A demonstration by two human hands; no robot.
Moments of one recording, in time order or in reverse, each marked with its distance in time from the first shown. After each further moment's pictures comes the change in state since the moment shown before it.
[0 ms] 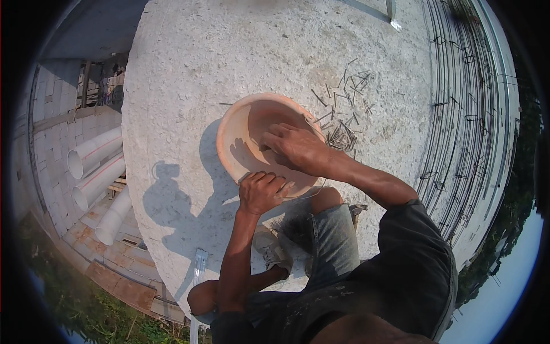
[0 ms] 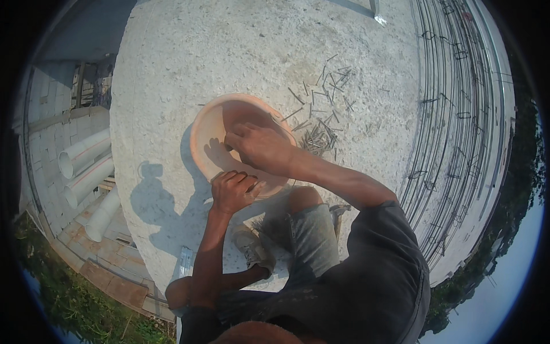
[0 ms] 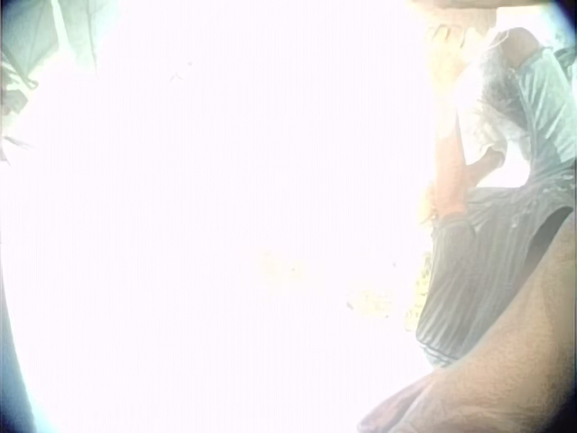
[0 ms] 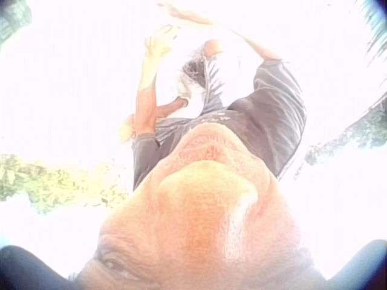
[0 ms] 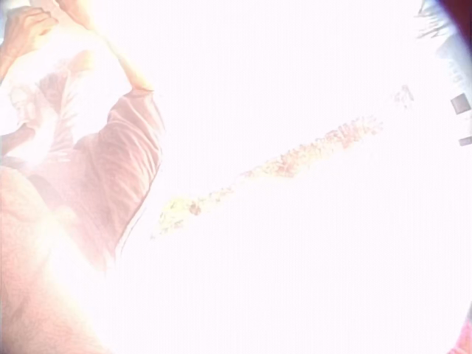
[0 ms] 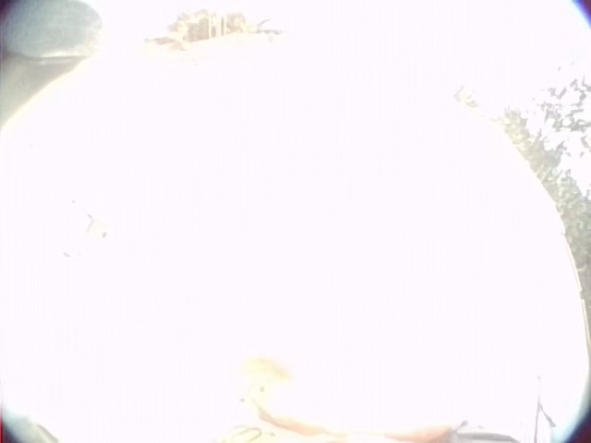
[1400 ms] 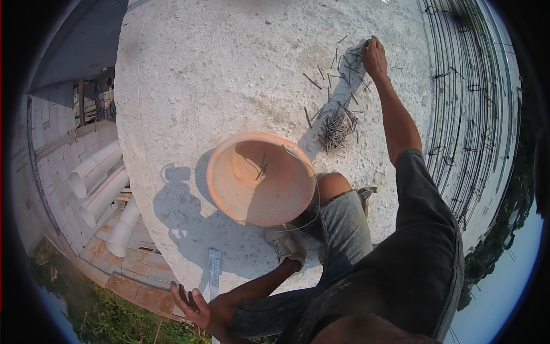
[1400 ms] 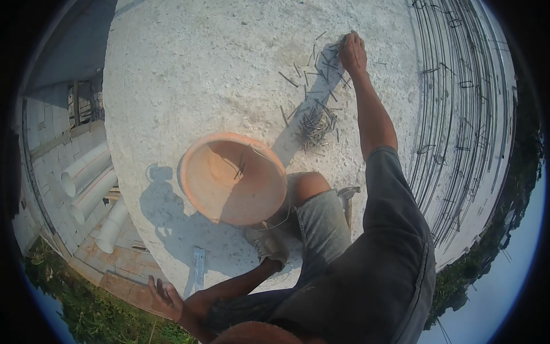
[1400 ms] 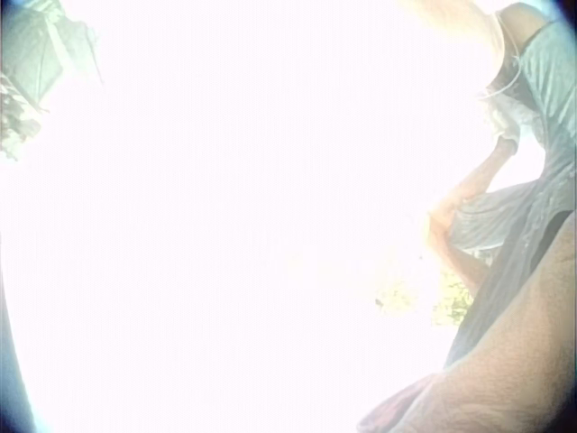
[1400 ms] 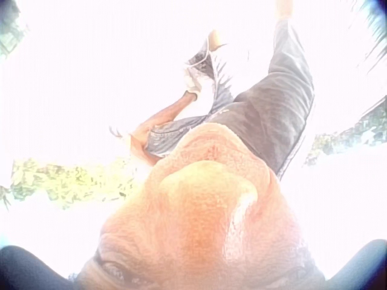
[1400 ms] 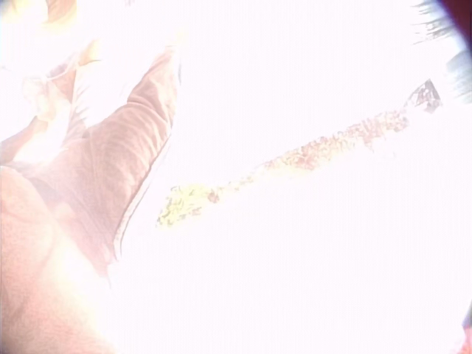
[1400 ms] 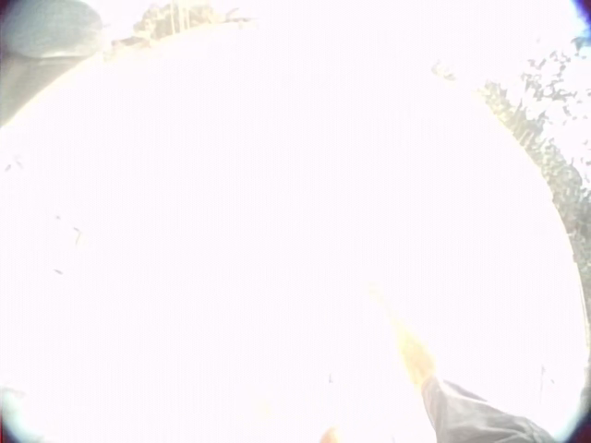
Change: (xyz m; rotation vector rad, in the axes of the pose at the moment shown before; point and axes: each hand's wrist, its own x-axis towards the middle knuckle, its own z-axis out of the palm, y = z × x) left_hand -0.211 0.085 -0.246 0.006 0.253 -1.163; right_hand -0.054 0.303 -0.105 -0.602 0.830 0.766
